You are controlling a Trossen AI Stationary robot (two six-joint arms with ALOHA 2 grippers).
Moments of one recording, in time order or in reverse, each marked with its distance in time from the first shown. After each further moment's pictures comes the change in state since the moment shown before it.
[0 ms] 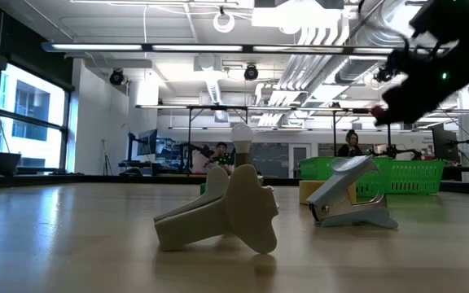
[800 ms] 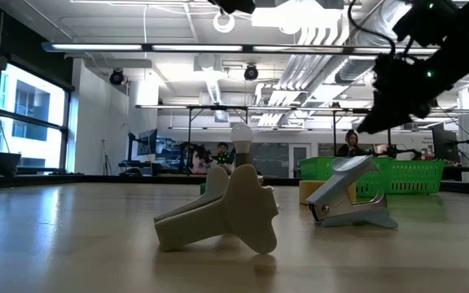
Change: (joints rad) left arm 0.002 -0.013 0.000 -0.227 -0.029 -0.214; right arm -0.218 0.000 0.000 0.161 -0.450 -0.053
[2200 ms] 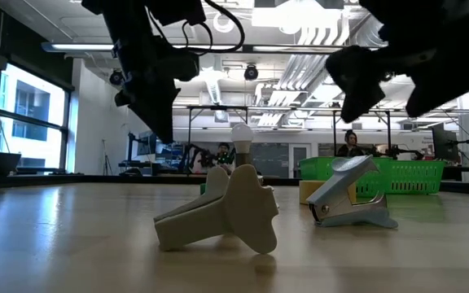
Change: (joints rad) left arm 0.378 -0.191 -0.239 -0.700 1.003 -0.971; right arm 0.560 0.677 0.397 0.149 -0.477 -0.417
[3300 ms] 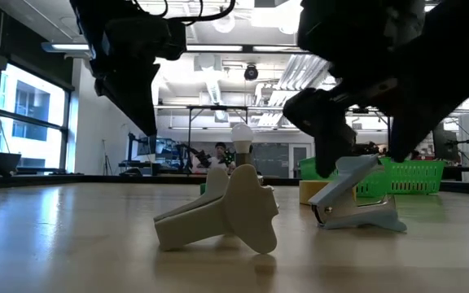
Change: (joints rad) left arm -0.223 0.000 0.000 0.004 -0.042 -0.101; right arm -0.072 0.333 0.253 -0.086 -0.267 0.068
